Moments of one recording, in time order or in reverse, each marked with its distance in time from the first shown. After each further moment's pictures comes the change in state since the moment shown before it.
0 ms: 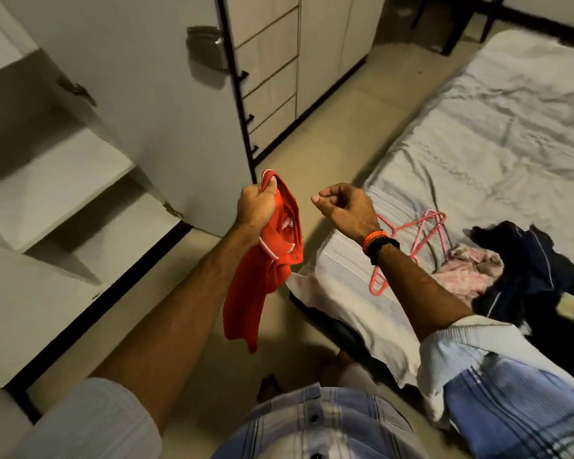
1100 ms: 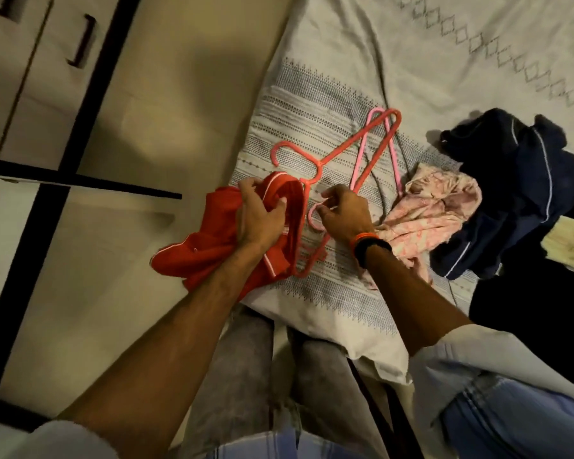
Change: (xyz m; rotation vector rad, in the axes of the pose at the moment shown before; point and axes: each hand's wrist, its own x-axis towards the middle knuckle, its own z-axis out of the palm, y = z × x) left_hand 0.074 -0.116 0.344 0.492 -0.336 -0.152; right_hand 0.117 0.320 -0.106 -0.214 -0.058 0.565
